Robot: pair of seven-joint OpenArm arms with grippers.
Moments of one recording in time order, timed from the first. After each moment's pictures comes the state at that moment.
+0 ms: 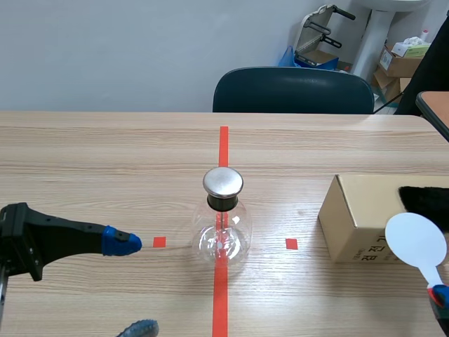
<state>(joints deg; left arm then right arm) 24.1 -70.5 41.2 115.8 -19.0 -9.4 -33.1 -34.4 9.9 28.9 66.4 -67.0 -39.0 58.8</state>
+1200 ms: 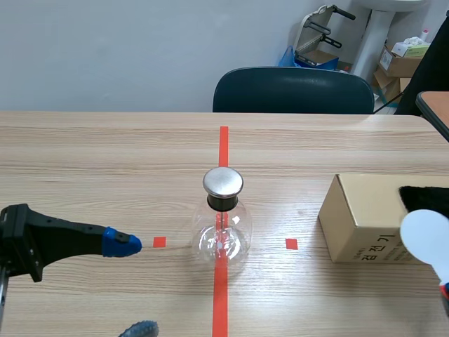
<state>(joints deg) 24.1 -70.5 41.2 115.8 -19.0 -9.4 -32.6 -34.4 10.1 28.8 66.4 -67.4 -39.0 47.9</state>
